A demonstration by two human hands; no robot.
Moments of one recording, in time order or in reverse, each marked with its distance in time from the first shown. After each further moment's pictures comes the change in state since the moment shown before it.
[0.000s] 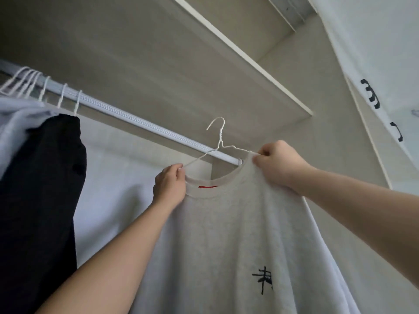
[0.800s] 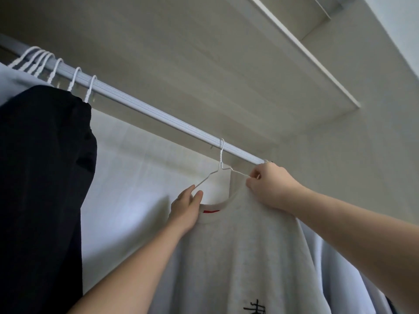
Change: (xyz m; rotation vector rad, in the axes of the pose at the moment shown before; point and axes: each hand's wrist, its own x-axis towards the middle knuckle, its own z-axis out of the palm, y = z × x) left_hand -0.001 -0.088 0.045 -0.274 -0.218 -0.196; right_hand 0.021 -0.010 0.102 -0.081 -0.165 -0.016
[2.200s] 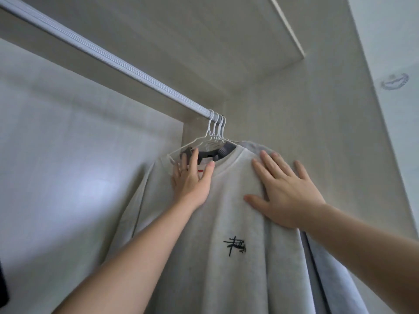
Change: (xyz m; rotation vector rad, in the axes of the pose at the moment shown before) left_hand -0.074 0.032 0.145 0.259 -0.099 0.113; right_hand -0.104 0.153 0.002 -0.689 -0.043 -0.083
